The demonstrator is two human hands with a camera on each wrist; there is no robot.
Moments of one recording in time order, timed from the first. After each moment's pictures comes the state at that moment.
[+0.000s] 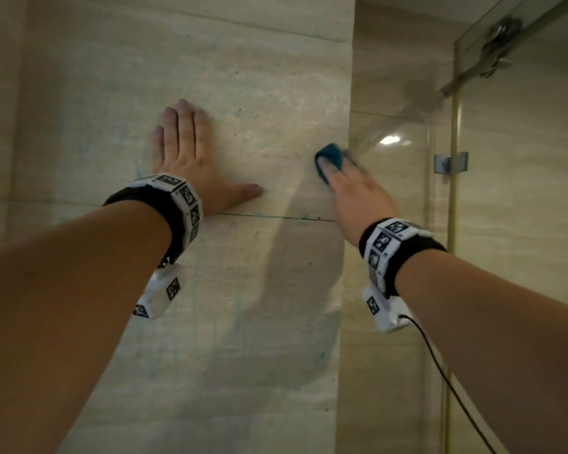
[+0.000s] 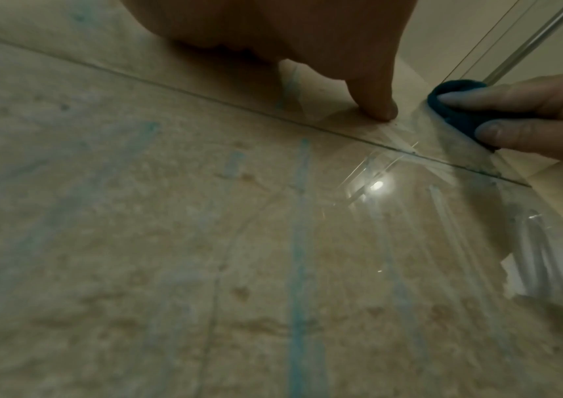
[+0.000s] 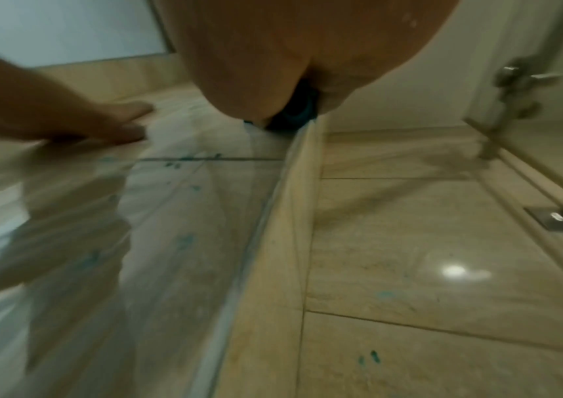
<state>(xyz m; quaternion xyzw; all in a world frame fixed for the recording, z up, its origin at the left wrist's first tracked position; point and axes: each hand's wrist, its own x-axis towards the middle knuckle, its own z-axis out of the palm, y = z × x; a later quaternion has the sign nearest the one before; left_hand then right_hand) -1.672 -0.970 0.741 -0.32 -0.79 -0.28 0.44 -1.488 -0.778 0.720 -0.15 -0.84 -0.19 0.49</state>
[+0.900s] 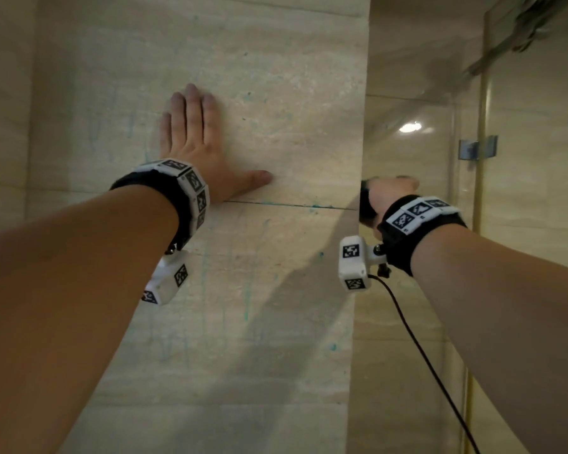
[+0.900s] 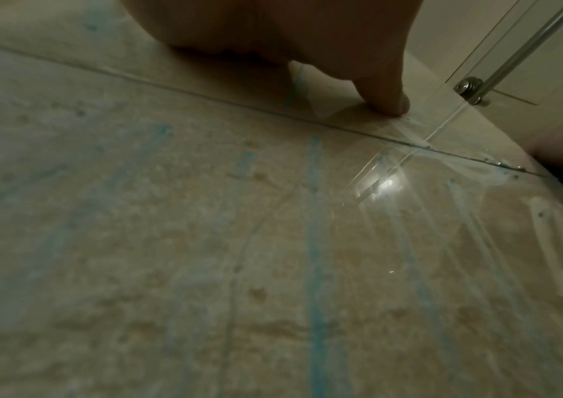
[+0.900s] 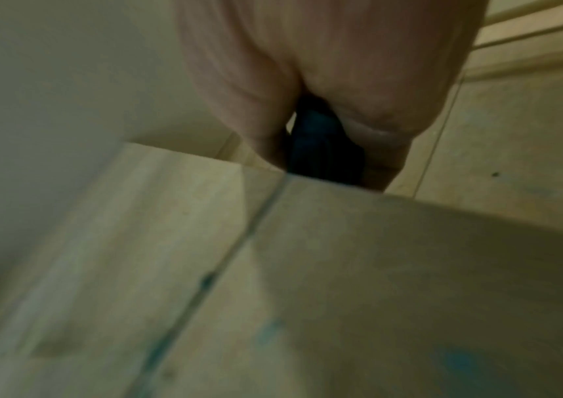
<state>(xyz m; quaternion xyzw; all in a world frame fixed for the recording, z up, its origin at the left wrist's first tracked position) -1.674 -0.969 0.740 -0.31 -0.79 -0.27 0.46 -1.519 -0.723 0.736 -0.34 -0.69 0.37 0.51</state>
